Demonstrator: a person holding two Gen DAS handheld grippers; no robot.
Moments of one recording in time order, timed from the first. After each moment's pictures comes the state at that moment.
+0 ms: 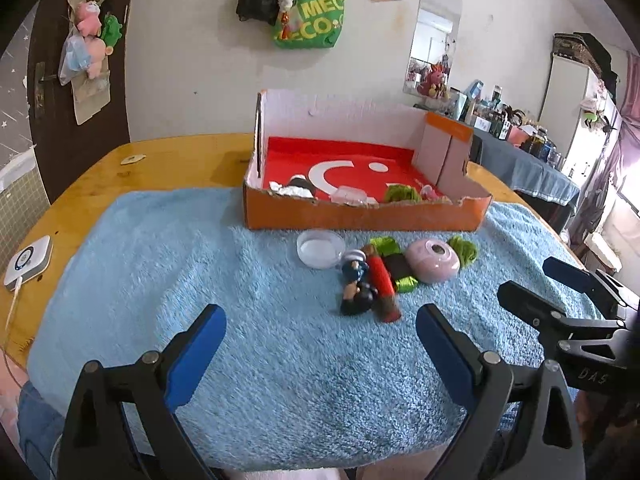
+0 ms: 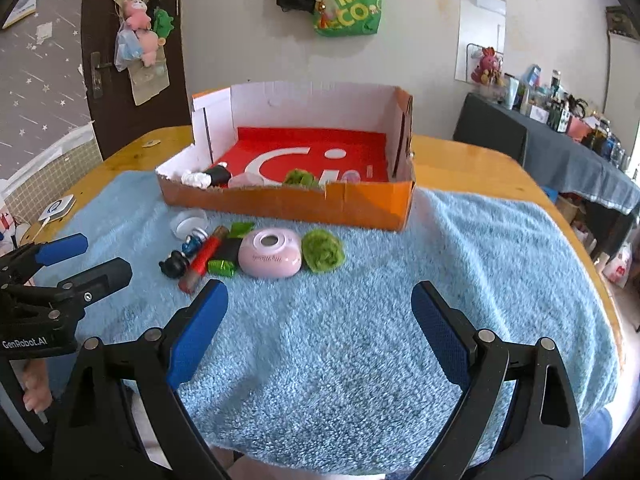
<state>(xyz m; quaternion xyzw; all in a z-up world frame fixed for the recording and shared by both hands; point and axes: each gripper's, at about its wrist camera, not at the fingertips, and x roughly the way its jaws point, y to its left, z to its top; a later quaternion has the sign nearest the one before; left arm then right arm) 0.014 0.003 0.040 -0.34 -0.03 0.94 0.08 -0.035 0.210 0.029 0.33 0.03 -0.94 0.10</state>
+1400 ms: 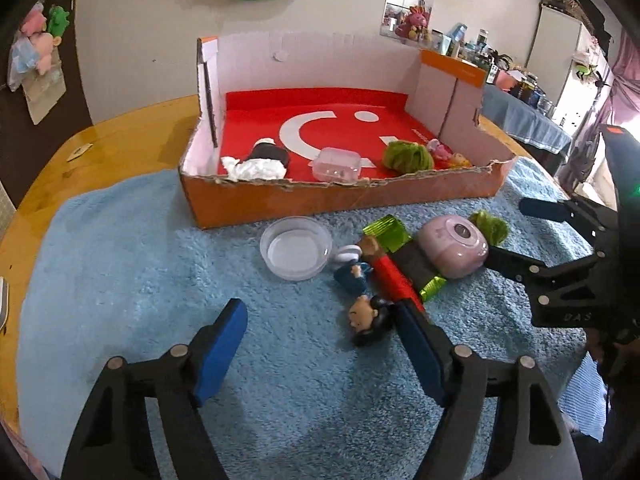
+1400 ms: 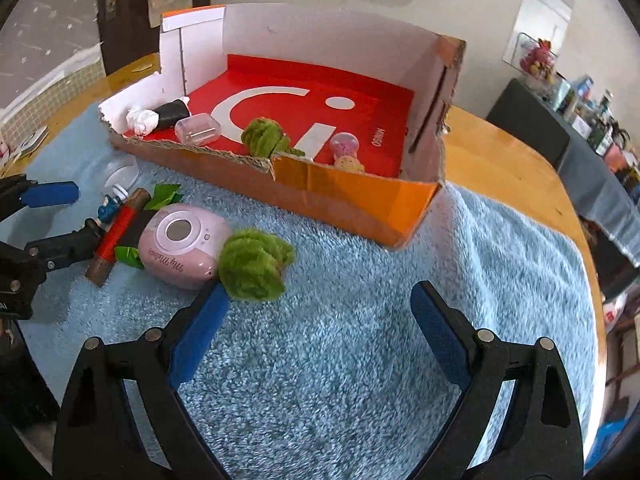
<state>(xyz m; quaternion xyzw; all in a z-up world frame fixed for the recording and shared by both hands) -0.058 0.016 0.018 -0.43 0.01 0.89 0.13 -0.126 0.220 0.002 0.41 0.14 -0.89 0.15</state>
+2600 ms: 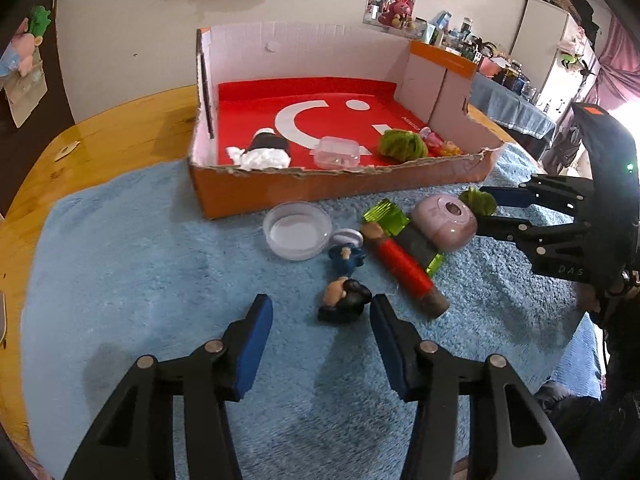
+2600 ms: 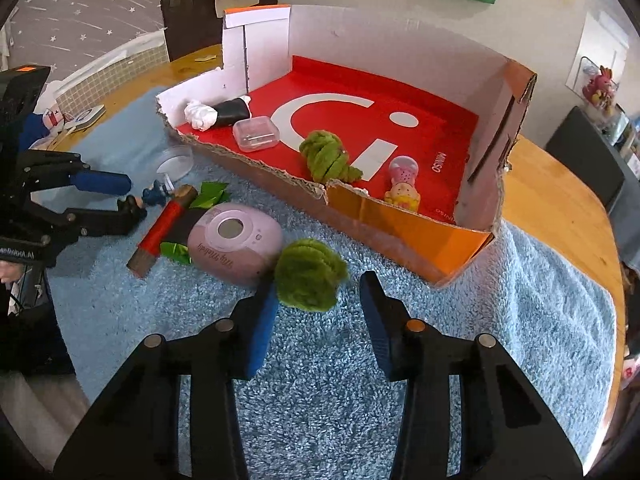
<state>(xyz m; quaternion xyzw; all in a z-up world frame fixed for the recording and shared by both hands) -0.054 -0.001 0.019 -0.45 0.02 0.88 0.17 -0.134 0.215 0.006 0.41 0.15 -0.86 0.27</state>
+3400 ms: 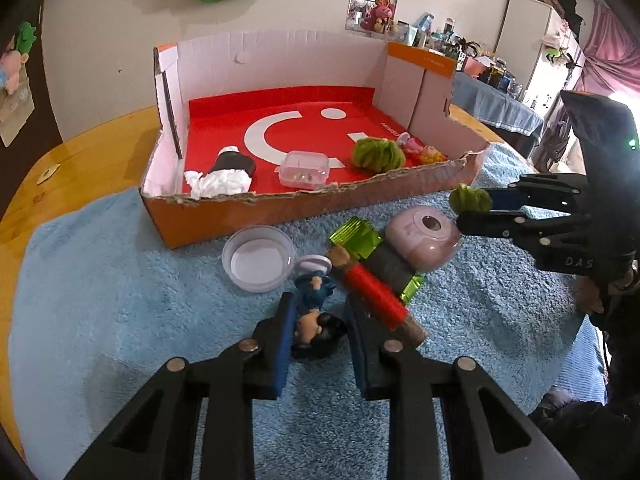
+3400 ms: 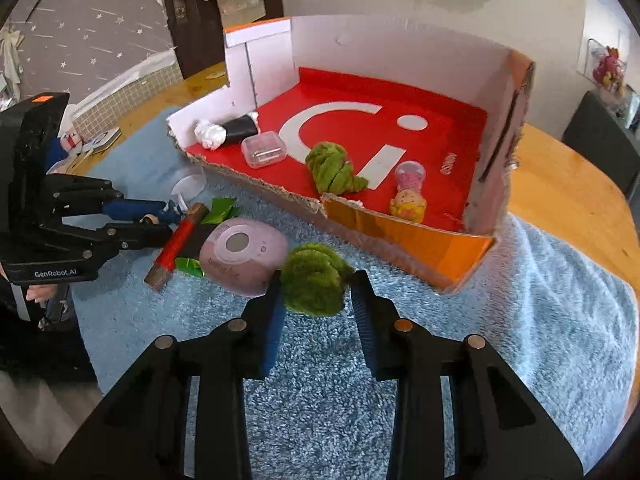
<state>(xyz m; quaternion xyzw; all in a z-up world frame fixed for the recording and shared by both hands) -0.063 0.023 0.016 -0.43 0.03 0.88 0.19 -0.138 0.226 0.013 0.41 0.10 -0.85 0.30</state>
